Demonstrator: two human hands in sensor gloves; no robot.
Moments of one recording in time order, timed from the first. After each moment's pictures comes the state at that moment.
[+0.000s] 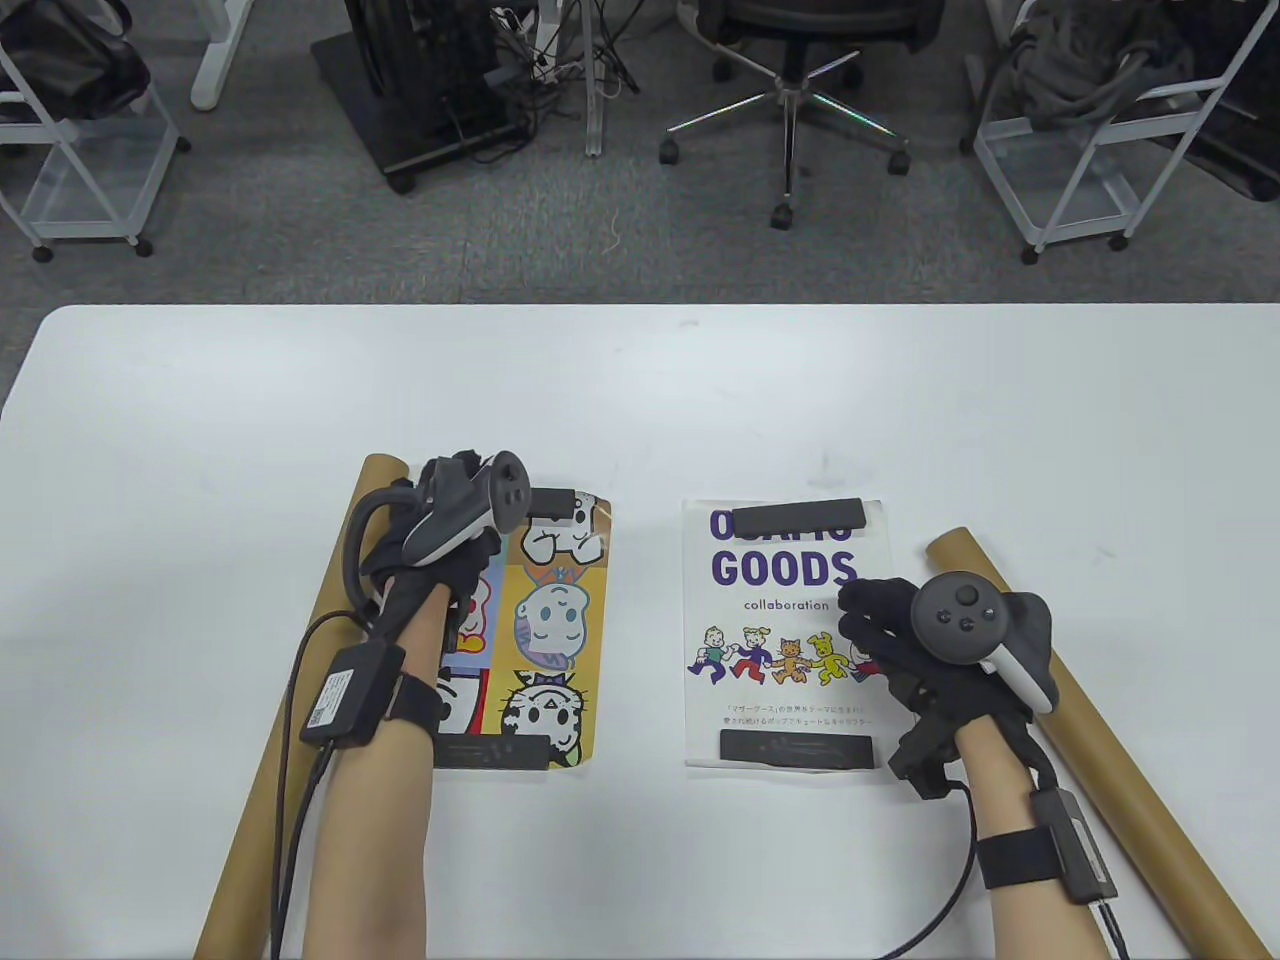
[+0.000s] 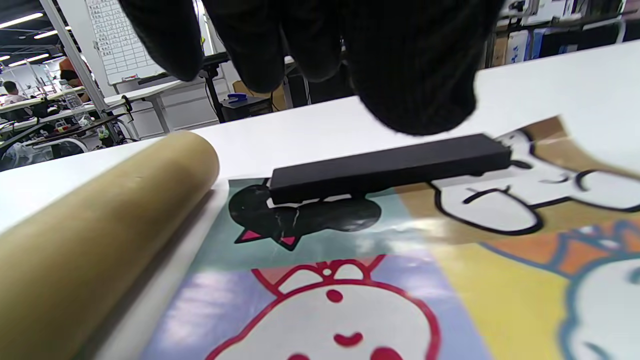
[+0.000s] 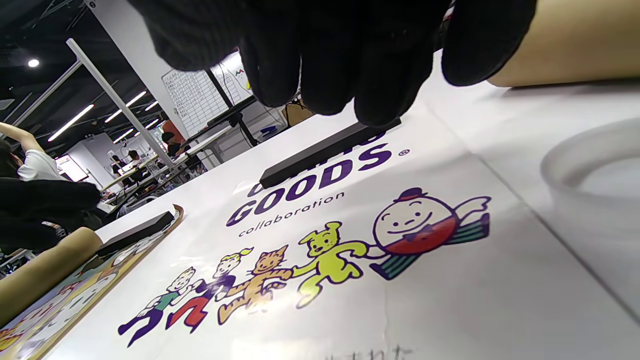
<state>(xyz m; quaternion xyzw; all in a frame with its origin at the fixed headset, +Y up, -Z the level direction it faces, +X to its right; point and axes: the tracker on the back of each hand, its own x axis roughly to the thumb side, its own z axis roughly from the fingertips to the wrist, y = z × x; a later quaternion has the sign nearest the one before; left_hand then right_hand) -0.191 -0.706 -0.381 -0.12 0.00 -0.11 0.99 0.225 -0.721 -0.256 0.06 0.08 0.96 0.27</state>
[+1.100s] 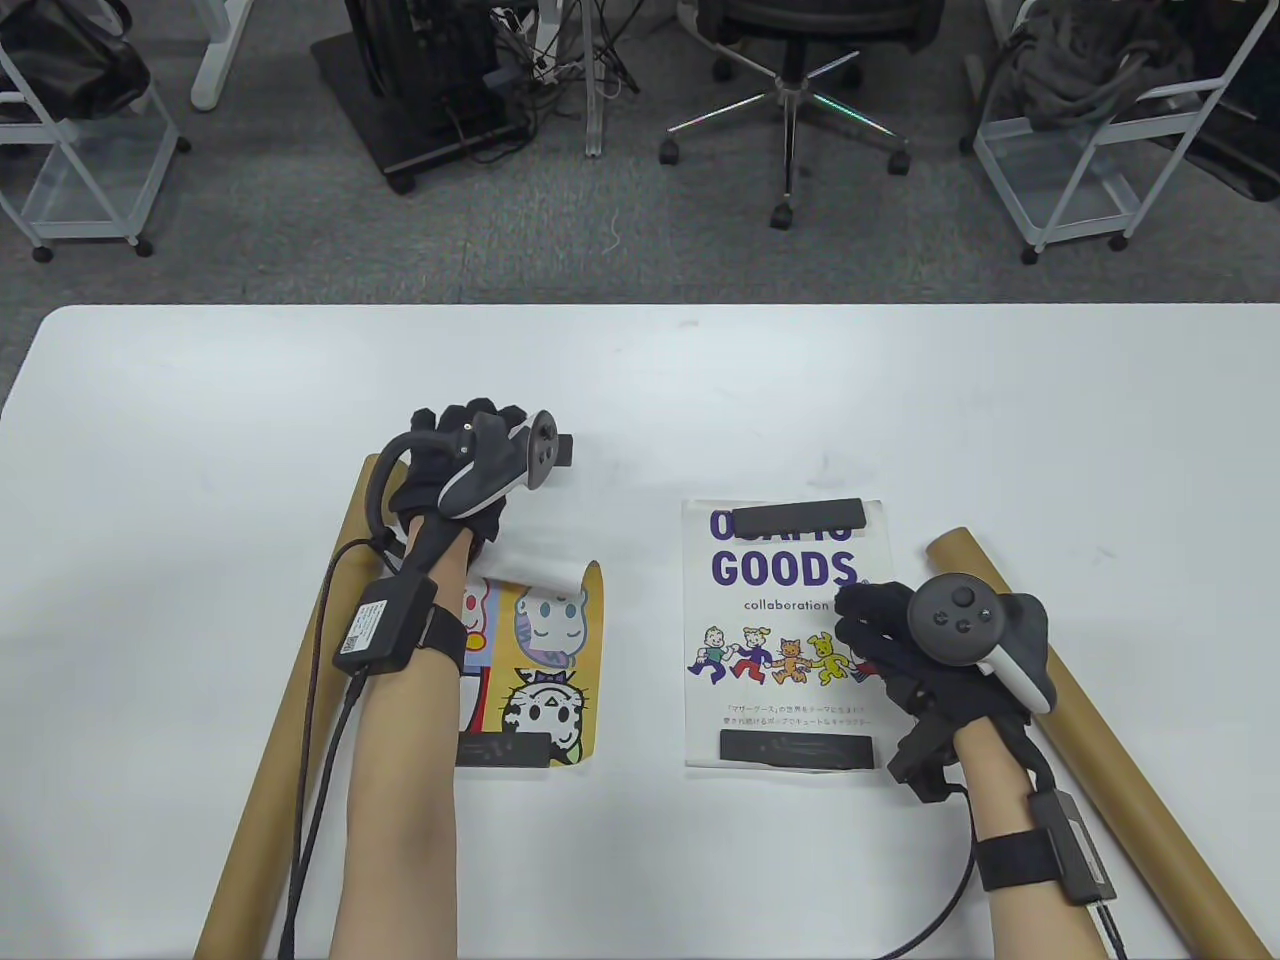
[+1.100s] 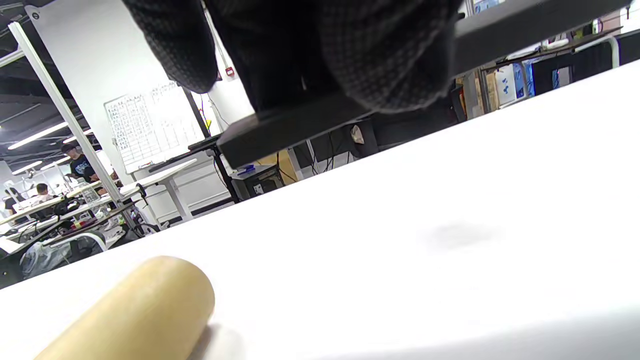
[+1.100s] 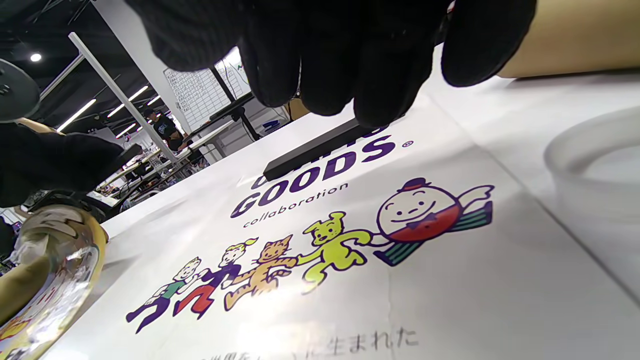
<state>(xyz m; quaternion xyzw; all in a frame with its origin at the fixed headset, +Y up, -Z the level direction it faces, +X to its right) -0.174 -0.677 -0.411 -0.01 -0.02 -0.18 0.98 0.222 -0.720 -0.255 0.06 0.09 0.96 0.27</state>
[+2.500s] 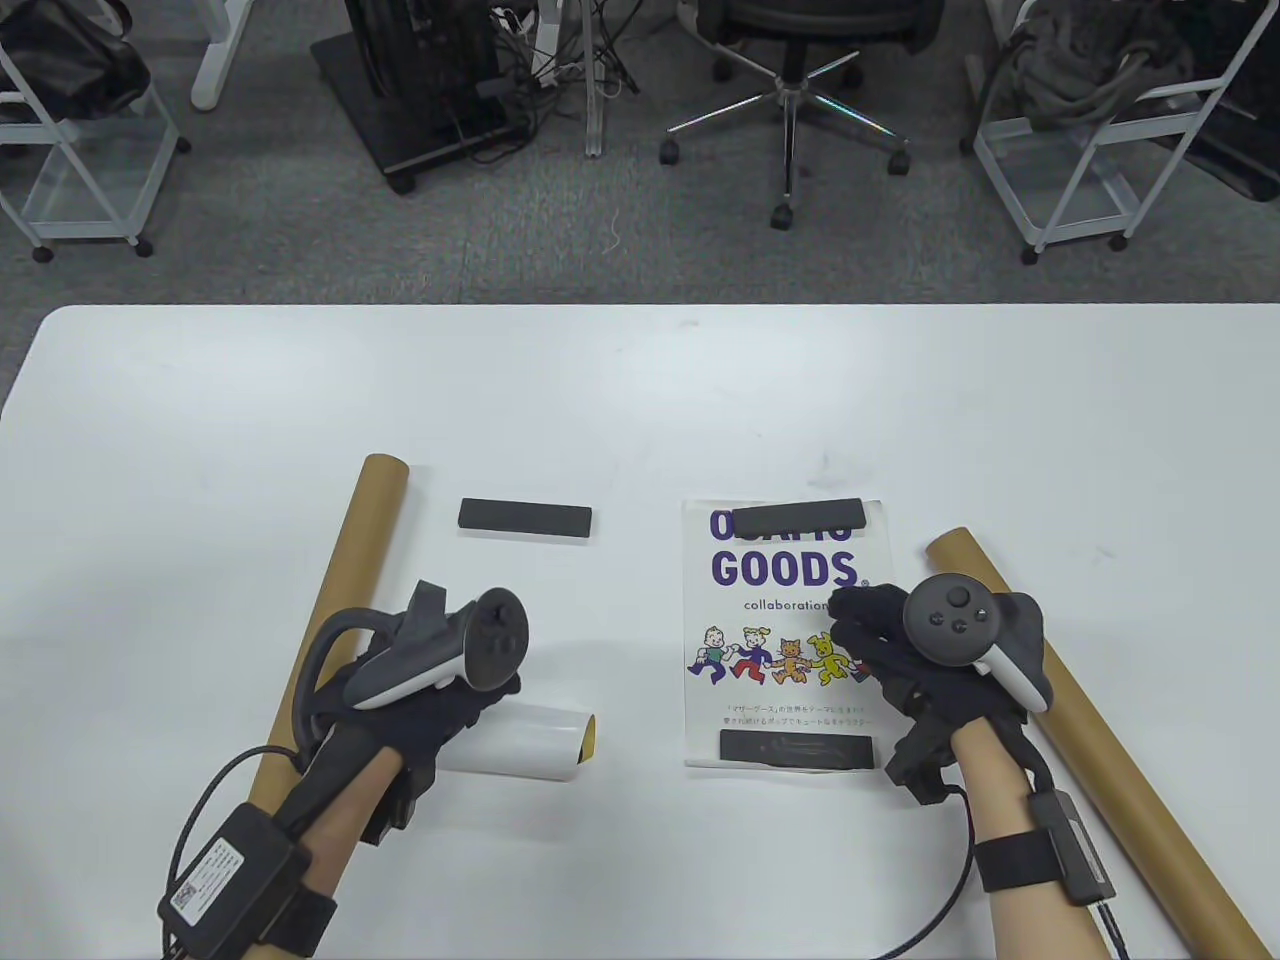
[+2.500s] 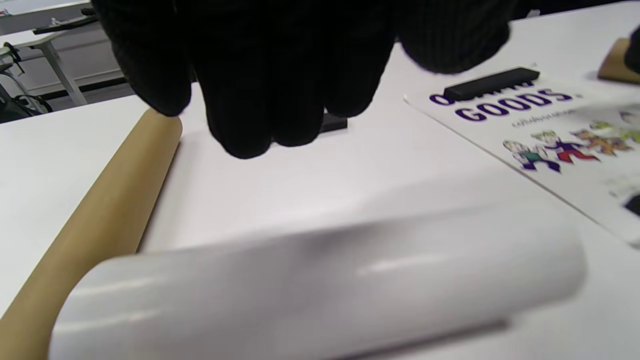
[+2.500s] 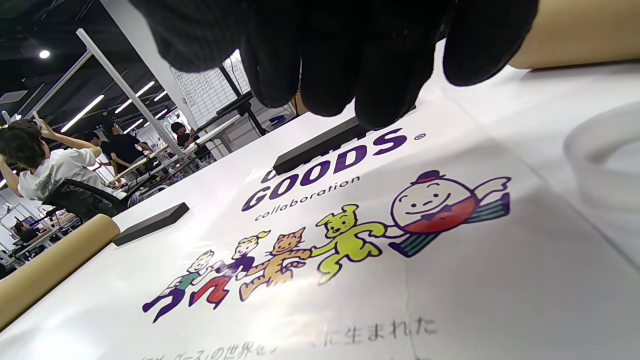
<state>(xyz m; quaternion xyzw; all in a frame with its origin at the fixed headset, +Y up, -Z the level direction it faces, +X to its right) -0.185 -0.635 -0.215 -0.23 -0.14 -0.10 0.96 0.218 -0.721 -0.255 0.07 0.10 0.96 0.27</state>
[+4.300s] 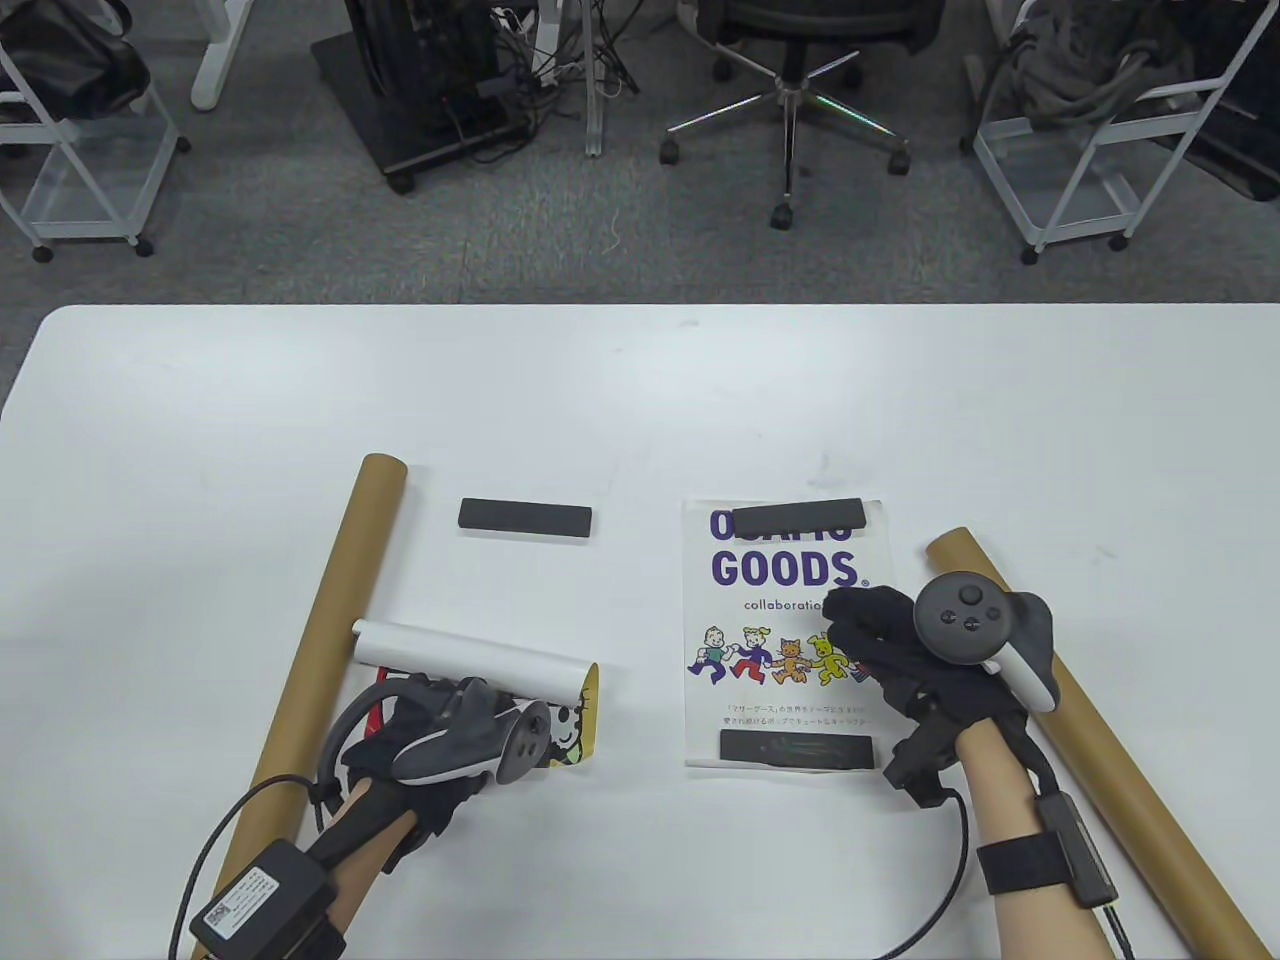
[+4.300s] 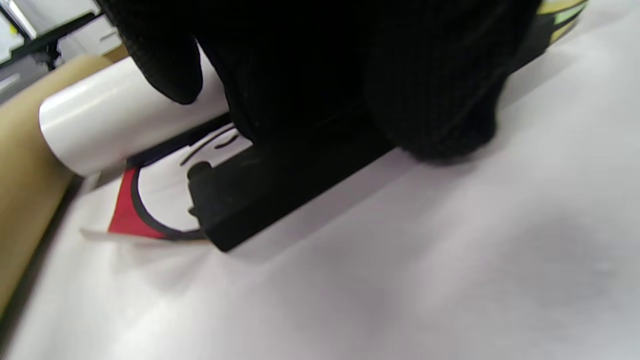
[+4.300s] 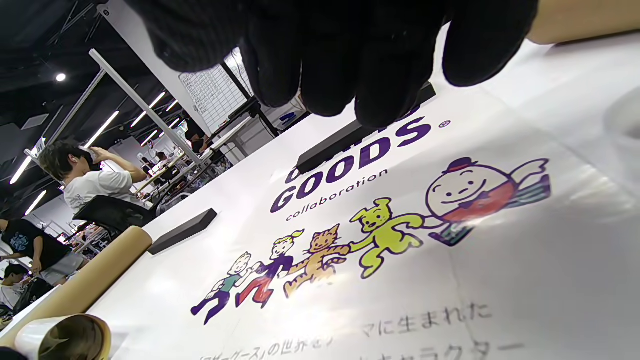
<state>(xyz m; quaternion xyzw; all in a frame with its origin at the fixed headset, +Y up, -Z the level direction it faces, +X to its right) -0.178 -0.740 -0.200 -0.18 -0.22 -0.23 0.93 0.220 -0.720 -0.254 0.09 0.11 0.94 0.32</state>
